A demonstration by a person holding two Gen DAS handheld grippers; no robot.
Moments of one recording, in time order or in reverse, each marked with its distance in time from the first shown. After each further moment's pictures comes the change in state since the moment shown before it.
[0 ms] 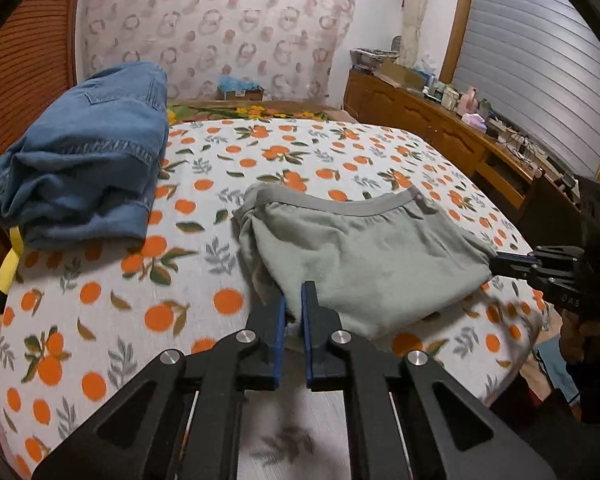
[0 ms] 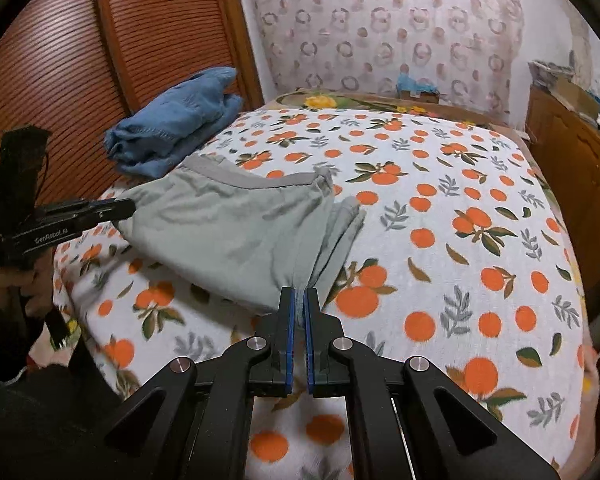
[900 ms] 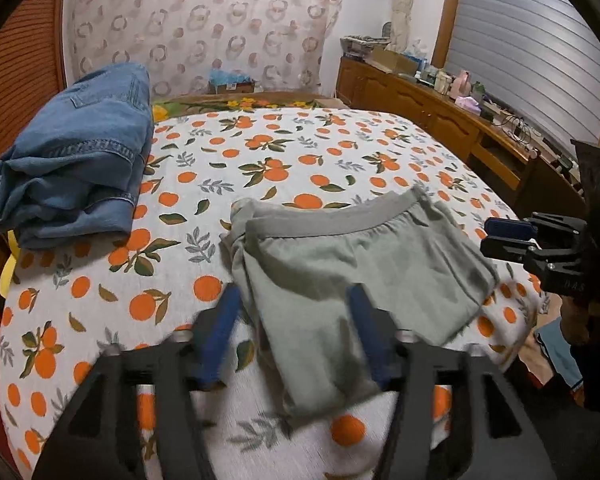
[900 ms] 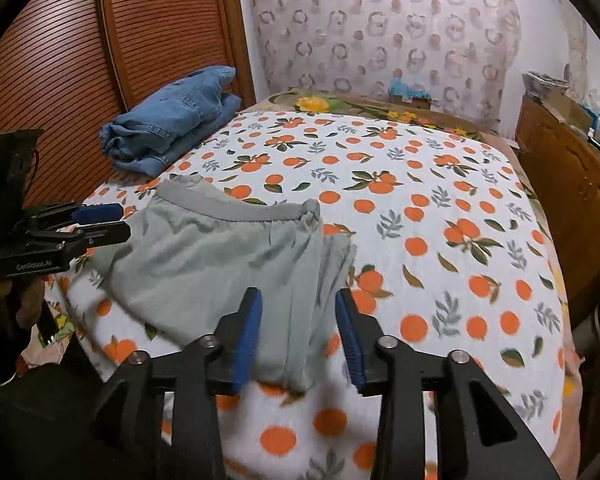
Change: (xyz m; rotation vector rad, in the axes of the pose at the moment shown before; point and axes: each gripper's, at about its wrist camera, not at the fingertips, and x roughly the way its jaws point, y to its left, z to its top) left arm 0.008 -0.014 0.000 0.038 0.040 0.007; right arm -0.003 0.009 0.009 -0.029 0.006 -0.061
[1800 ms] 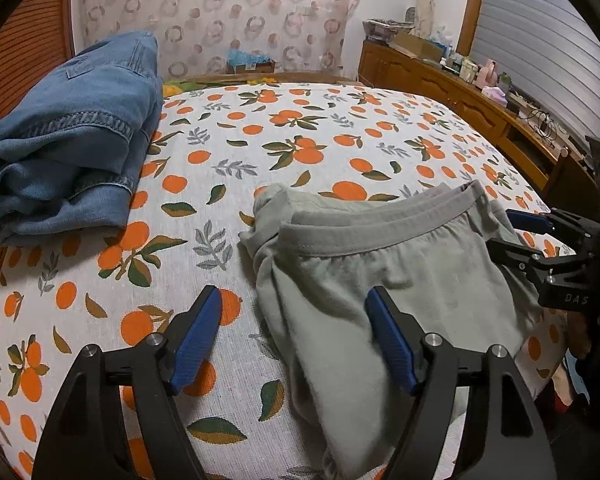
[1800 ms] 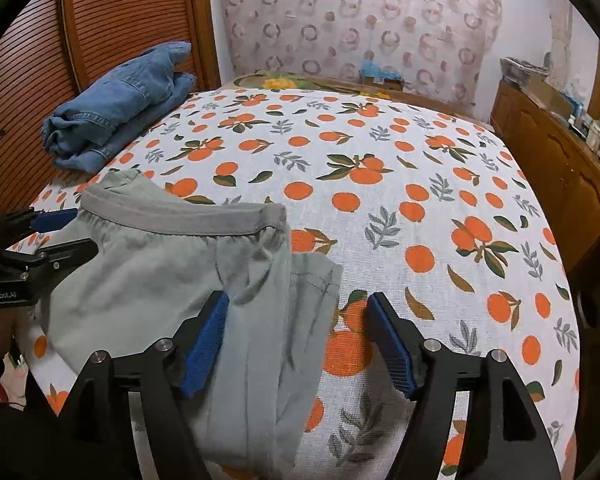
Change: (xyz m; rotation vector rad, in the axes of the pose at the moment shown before) left arm 0.042 0.013 0.005 -0.031 0.067 0.066; right arm 0.061 0.000 0.016 0.036 0.060 -0.119
